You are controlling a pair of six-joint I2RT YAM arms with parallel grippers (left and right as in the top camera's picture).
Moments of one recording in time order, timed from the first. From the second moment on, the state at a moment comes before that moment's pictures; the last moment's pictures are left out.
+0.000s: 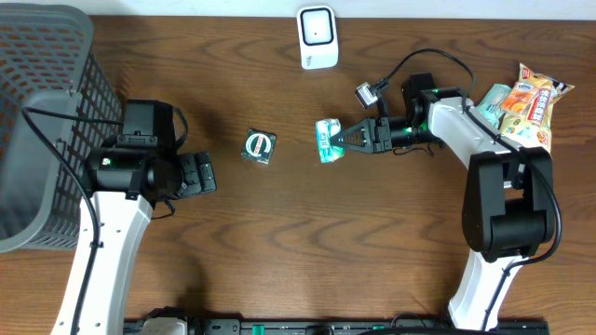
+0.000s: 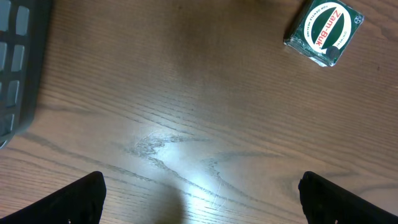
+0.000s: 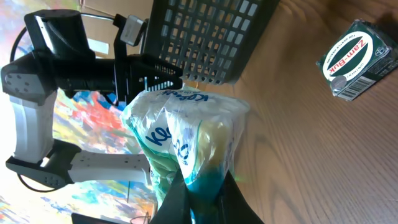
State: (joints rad) left arm -0.06 1.28 1.18 -1.18 -0.03 -0.29; right arm 0.14 2.07 1.42 -0.96 -1.52 -0.41
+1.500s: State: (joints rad) left arm -0.06 1.28 1.18 -1.18 -0.03 -0.29; right arm 0.14 2.07 1.42 -0.95 -1.45 -0.41
